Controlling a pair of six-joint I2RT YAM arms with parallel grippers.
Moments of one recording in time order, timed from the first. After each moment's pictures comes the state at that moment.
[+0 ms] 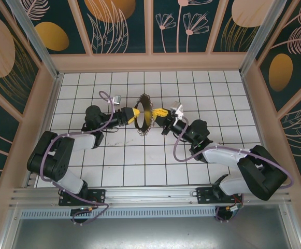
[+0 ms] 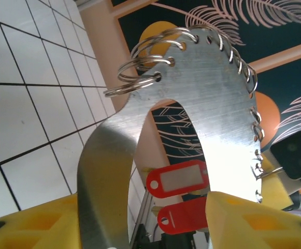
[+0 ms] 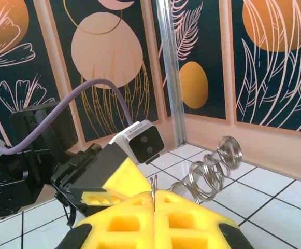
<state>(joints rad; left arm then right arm) -0.32 1.58 0.58 1.03 0.95 -1.23 0.70 1.33 0.47 1.09 -0.31 0.21</state>
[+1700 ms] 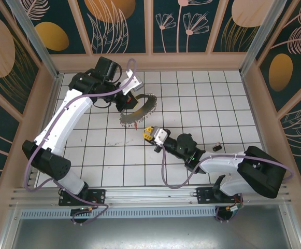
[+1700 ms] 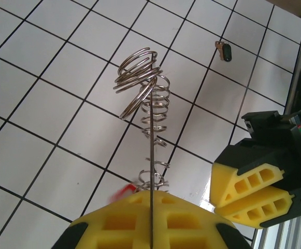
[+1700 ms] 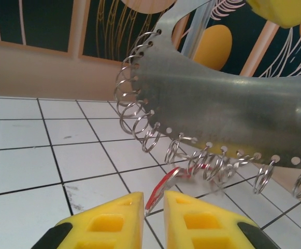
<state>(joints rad) -0.48 1.62 1.82 -1.16 0.55 0.40 0.99 1.33 0.40 0.96 -0.04 -0.32</state>
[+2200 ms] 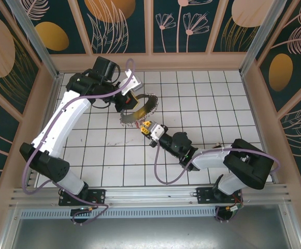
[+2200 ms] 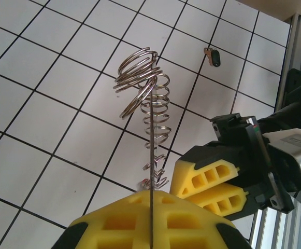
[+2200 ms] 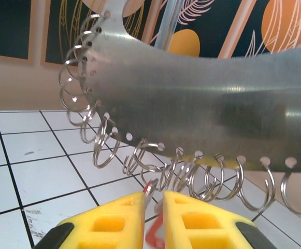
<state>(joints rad) -0.48 1.59 1.82 -1.16 0.59 0.42 0.99 1.48 0.45 1.10 0.08 -0.32</state>
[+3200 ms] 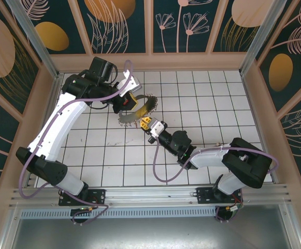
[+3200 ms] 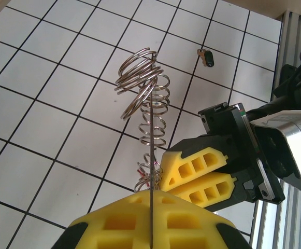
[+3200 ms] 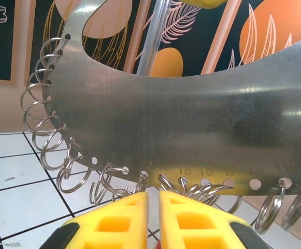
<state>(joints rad) -0.48 1.56 1.82 -1.18 0.60 0.47 0.99 1.50 0.49 1.15 0.11 -0.32</state>
